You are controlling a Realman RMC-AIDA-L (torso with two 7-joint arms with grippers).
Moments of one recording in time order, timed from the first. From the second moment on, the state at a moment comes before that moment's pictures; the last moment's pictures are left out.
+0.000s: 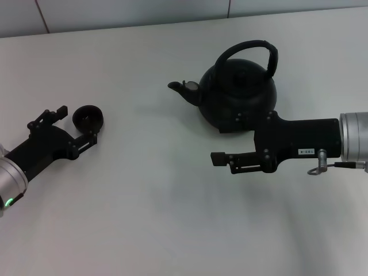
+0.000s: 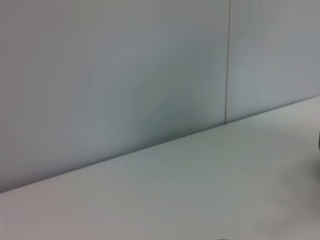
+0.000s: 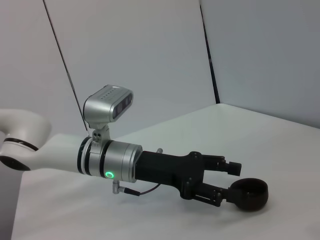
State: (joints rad) left arm -0.37 -2.08 1.47 0.34 0.77 0.91 -0.62; right arm 0.34 2.09 -1.04 -0.84 -1.75 -1.55 1.40
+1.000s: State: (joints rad) left arm -0.41 -2.08 1.51 0.34 0.76 0.84 -0.62; right arm 0.36 2.08 -1.04 -0.84 -1.75 -1.54 1.40
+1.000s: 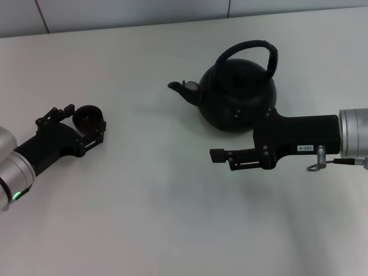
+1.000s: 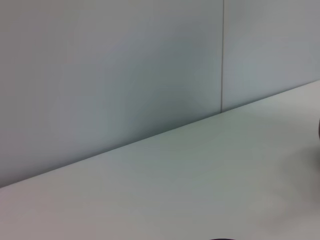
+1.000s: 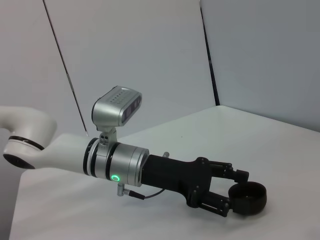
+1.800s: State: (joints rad) left arm -0.43 -2.08 1.53 0.33 0.76 0.83 -0.65; right arm 0.36 2.08 -1.04 -0.84 -1.75 -1.54 1.40
